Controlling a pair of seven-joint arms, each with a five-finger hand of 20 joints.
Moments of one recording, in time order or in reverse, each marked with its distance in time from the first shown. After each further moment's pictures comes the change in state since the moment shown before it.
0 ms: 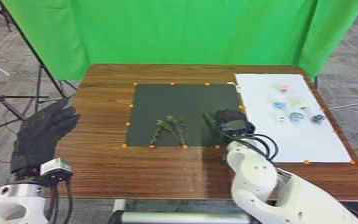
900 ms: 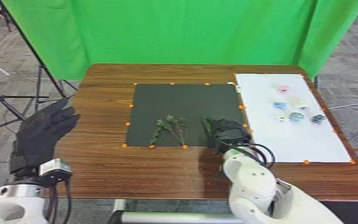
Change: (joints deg) left arm 0.5 0.6 -0.1 0.0 -0.6 0.1 0.6; right arm -8.2 -3.8 6.4 -4.6 -0.4 -8.3 -0.8
